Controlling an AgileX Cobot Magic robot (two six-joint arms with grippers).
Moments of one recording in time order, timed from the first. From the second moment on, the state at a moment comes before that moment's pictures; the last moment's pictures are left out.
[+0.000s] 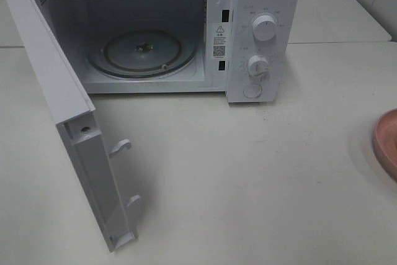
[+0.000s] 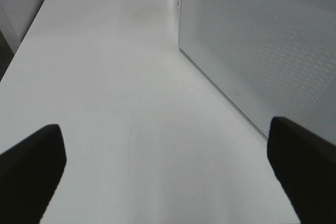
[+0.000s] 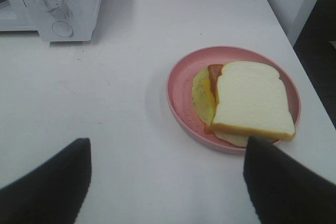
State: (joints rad) left arm 0.05 0.00 -0.50 -0.09 1.03 0.06; right arm 0.01 0.00 -0.50 -0.08 1.04 0.05
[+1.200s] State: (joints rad) left arm 0.05 0.31 -0.50 -0.10 0.78 0.06; right arm 0.01 0.00 -0.50 -0.08 1.04 0.05
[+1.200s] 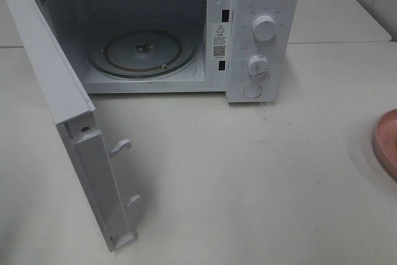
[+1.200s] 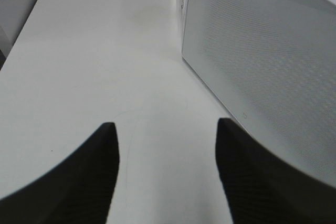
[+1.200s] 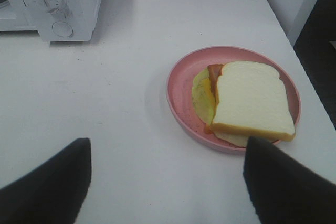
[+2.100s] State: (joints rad) left arm 0.05 0.70 -0.18 -0.09 -0.19 0.07; right arm 0.01 0.00 -0.50 -0.08 1.04 0.05
